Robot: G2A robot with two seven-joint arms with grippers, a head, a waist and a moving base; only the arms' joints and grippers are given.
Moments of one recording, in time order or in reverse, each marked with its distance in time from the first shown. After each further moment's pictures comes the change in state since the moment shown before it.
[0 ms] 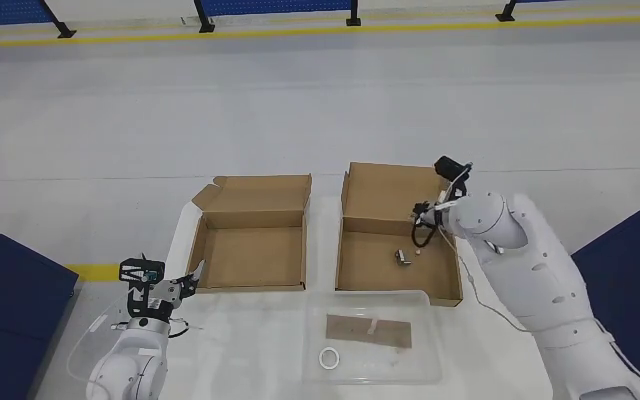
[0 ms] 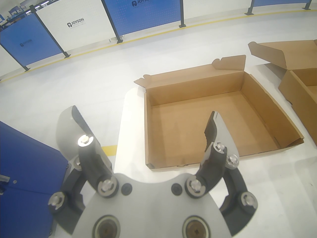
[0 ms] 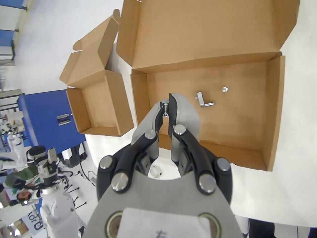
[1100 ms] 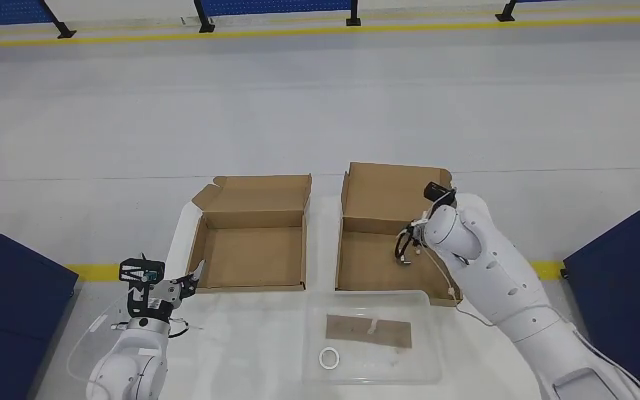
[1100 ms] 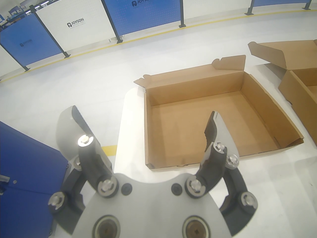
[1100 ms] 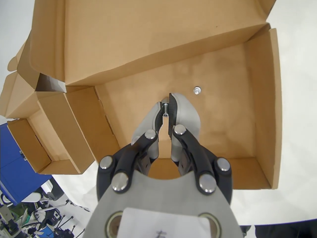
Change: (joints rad) left arm 0.000 0.000 0.000 0.000 0.000 0.000 0.000; right arm 0.052 -0.066 -0.174 0.275 0.010 0.079 -0.169
